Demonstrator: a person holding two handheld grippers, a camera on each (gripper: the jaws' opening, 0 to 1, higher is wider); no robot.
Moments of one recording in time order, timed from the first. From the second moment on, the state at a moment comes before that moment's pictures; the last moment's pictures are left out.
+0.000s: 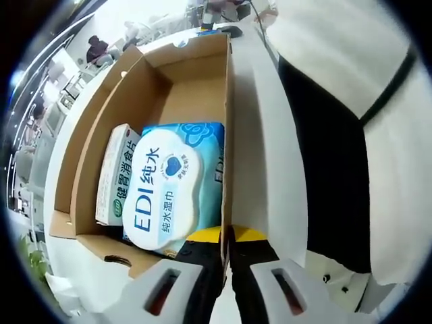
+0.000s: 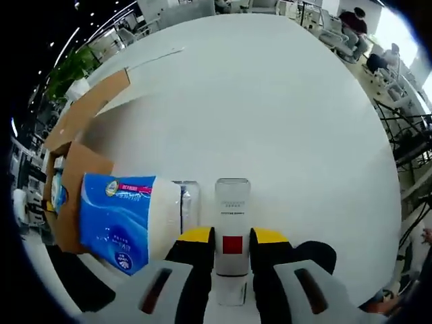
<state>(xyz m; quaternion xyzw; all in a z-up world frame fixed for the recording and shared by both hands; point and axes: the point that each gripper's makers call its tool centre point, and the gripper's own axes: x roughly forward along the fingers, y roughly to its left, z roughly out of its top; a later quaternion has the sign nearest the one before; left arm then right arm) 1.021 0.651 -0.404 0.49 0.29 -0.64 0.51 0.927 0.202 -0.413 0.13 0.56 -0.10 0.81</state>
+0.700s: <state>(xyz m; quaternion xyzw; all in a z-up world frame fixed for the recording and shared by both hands) 1.021 0.652 -0.405 0.49 0.29 -0.64 0.51 0.932 0.198 -0.429 0.12 0.56 -0.09 0.81</state>
